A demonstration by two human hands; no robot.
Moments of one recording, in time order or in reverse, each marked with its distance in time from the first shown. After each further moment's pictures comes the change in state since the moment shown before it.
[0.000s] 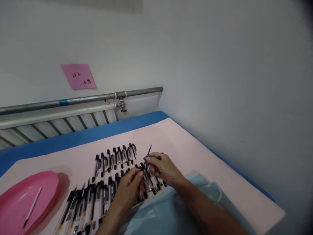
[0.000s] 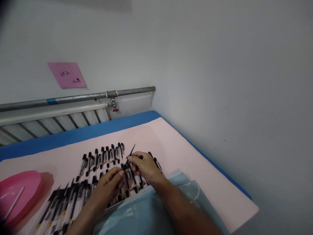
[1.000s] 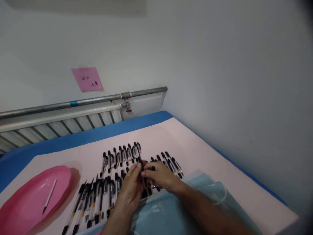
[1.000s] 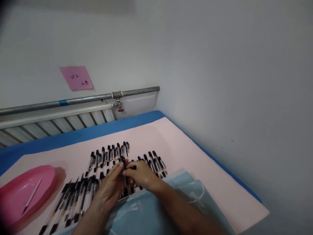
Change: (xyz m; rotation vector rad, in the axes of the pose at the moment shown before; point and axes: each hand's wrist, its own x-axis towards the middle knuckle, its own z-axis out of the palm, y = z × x) left_hand 0.003 0.003 0.011 -0.751 0.189 -0.064; right_hand -0.009 0.012 0.017 -0.297 -0.209 0.031
